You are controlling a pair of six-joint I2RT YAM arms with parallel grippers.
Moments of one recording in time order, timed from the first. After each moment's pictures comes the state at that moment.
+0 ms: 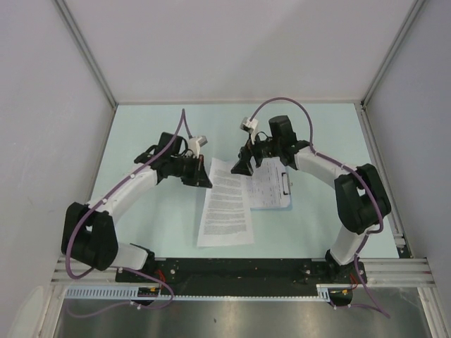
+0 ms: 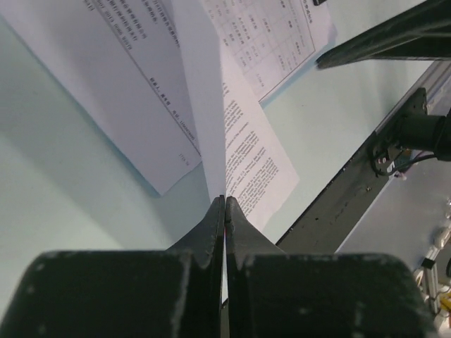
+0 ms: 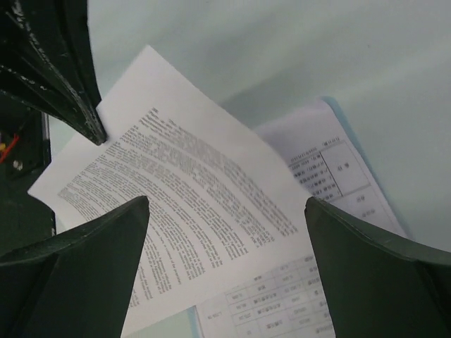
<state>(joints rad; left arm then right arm) -0.34 1.37 0.96 -0.53 0.61 -0.20 0.46 1.74 1.19 -0.03 -0.84 -0.09</state>
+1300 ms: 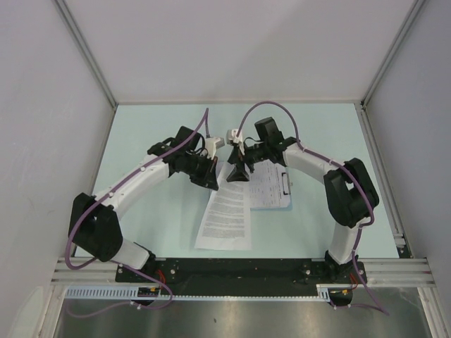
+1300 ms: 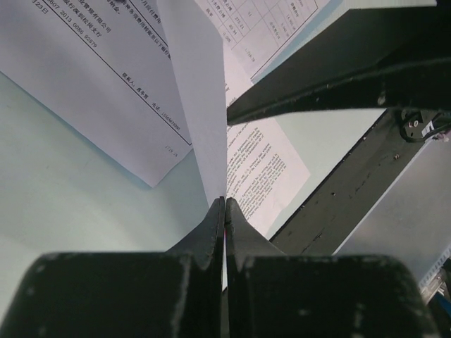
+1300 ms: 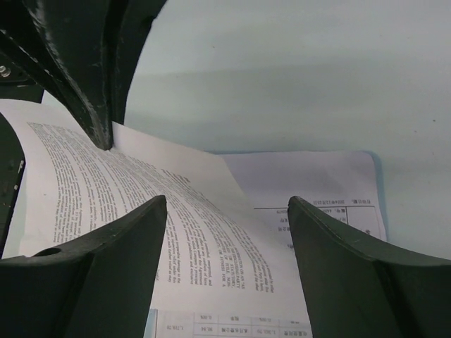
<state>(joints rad) -0.51 1.47 1.17 -0.74 0.50 -0.09 0.54 1.85 1.32 -0.23 -0.99 -0.56</state>
